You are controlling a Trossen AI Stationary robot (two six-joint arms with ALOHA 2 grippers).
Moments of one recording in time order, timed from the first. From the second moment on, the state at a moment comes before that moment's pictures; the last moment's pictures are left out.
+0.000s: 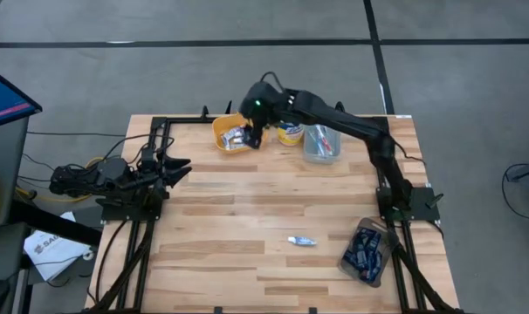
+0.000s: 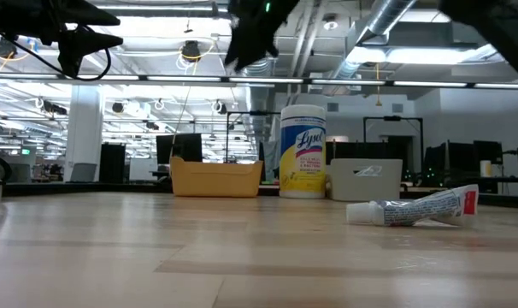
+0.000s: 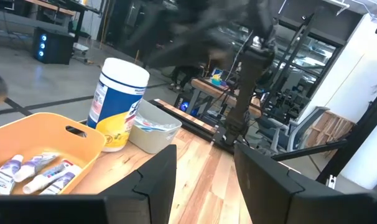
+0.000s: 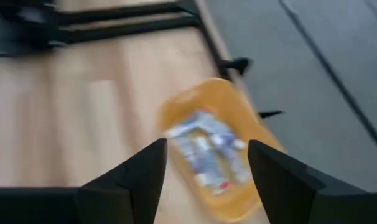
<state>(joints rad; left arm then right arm) -0.16 0.07 0.31 -0.22 -0.50 -0.40 -0.29 2.14 2.32 -0.94 0.11 -0.09</state>
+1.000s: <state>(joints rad) -0.15 0.08 0.31 -0.22 -0.47 -0.37 0.30 2.28 2.32 -1.51 0.14 0.41</state>
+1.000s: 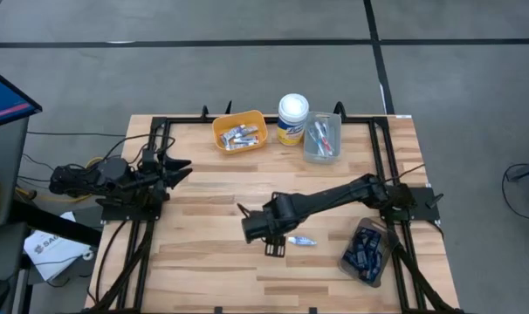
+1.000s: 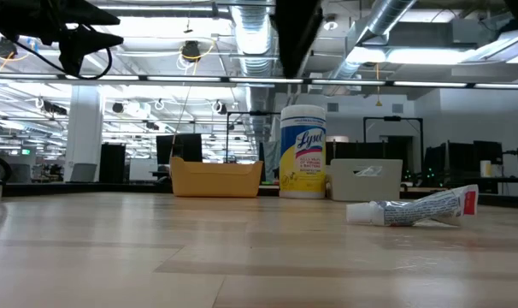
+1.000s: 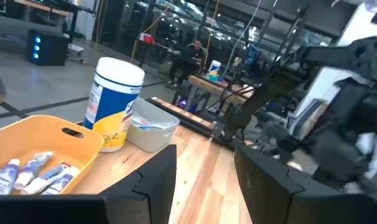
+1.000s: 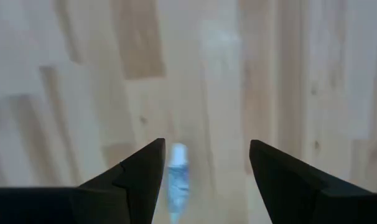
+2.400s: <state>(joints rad) -0.16 0.09 0.31 -0.22 -0.46 -0.32 0.35 2.08 1.42 -0.78 0.00 0.56</state>
